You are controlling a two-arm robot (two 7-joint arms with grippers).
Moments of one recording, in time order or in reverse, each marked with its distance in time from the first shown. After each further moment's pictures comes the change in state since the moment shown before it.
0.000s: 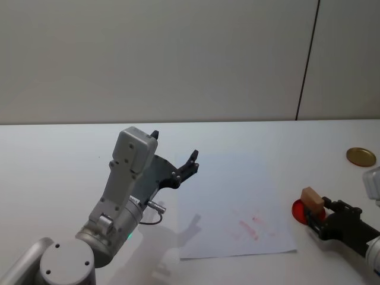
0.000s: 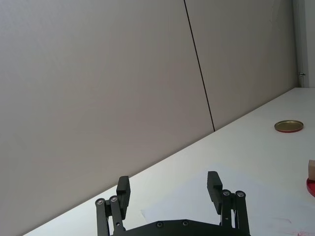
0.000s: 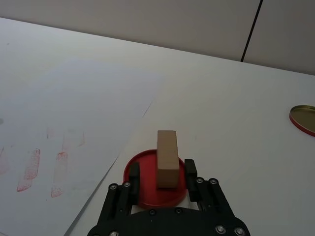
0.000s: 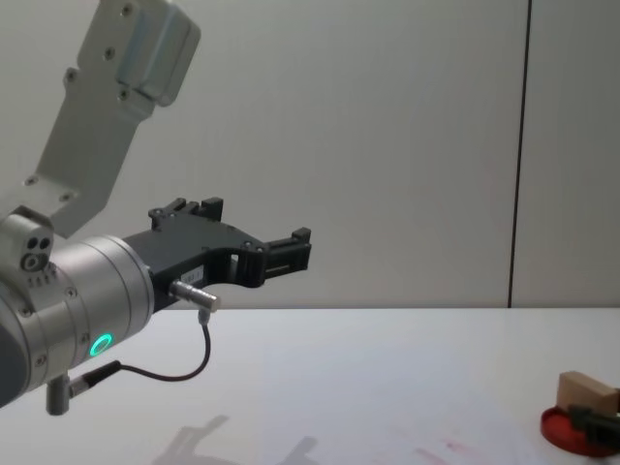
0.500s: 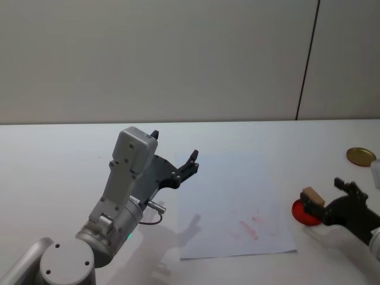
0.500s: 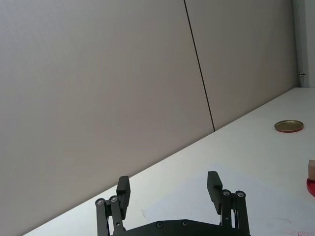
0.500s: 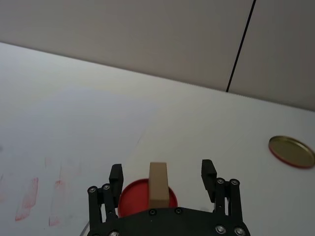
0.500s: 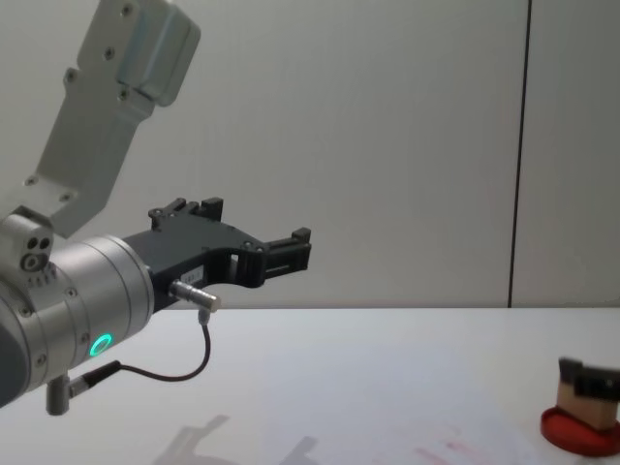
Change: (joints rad) left arm 0.000 0.000 0.000 0.000 0.000 0.000 0.000; right arm -0.008 0.005 0.008 -0.051 -0.006 -0.053 -0.044
